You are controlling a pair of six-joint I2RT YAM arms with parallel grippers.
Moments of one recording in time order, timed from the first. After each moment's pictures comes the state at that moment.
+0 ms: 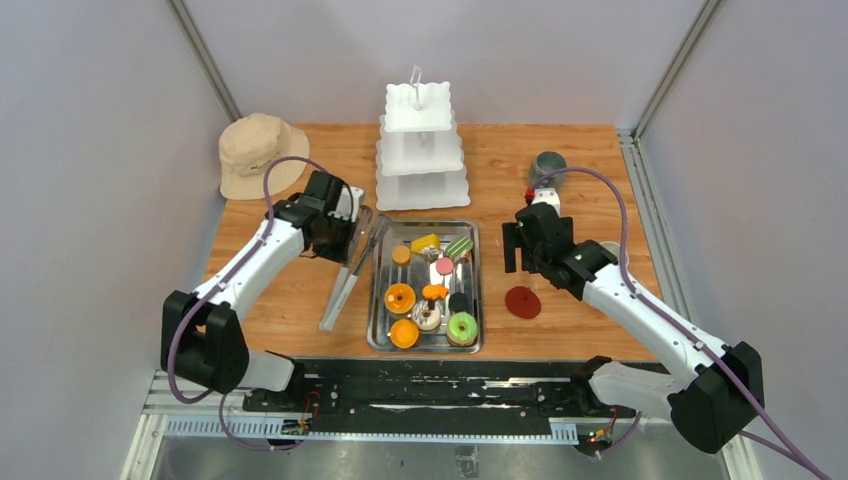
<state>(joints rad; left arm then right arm) -0.33 1.38 1.06 -0.80 0.11 0.02 0.59 1.11 0.89 -0.64 0.42 0.32</state>
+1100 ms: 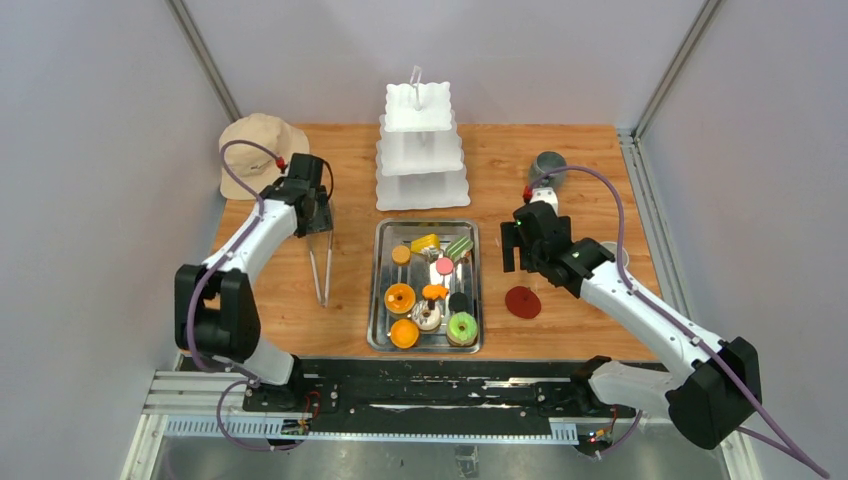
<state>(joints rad) -0.15 1.56 1.15 -0.67 -0.40 -0.32 0.59 1.14 0.90 -0.64 0.41 0.32</state>
